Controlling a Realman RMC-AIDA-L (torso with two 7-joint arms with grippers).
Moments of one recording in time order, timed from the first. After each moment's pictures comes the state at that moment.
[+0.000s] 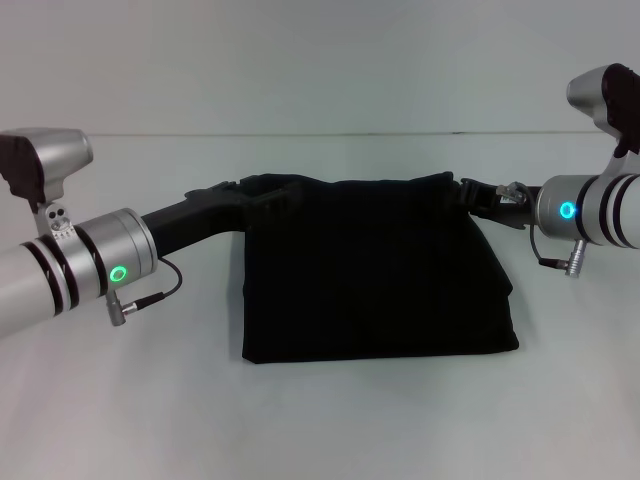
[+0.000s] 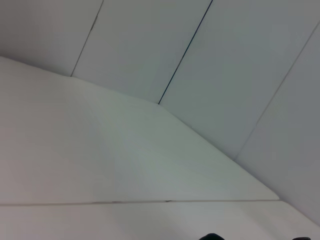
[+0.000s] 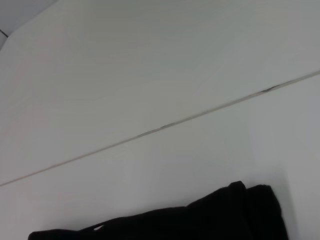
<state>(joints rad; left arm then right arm) -0.70 -2.15 0.45 0.39 1.91 1.13 -1.46 0.92 2.03 -1.04 -0.22 -1.88 -0.55 2.34</state>
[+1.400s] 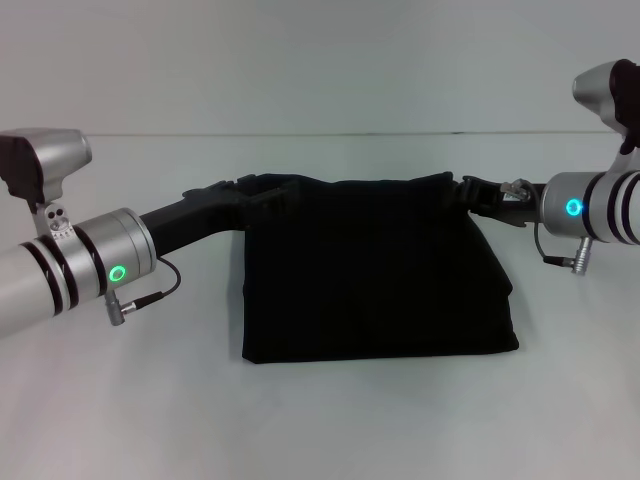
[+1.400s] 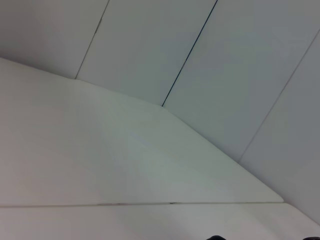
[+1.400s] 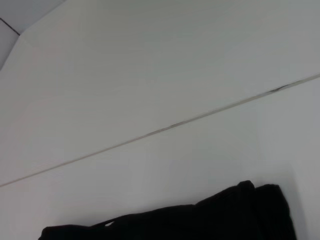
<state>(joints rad) -0.70 -2.15 0.45 0.39 1.90 1.12 -1.45 0.90 2.02 -1.04 -0.24 -1.88 -0.60 2.34</state>
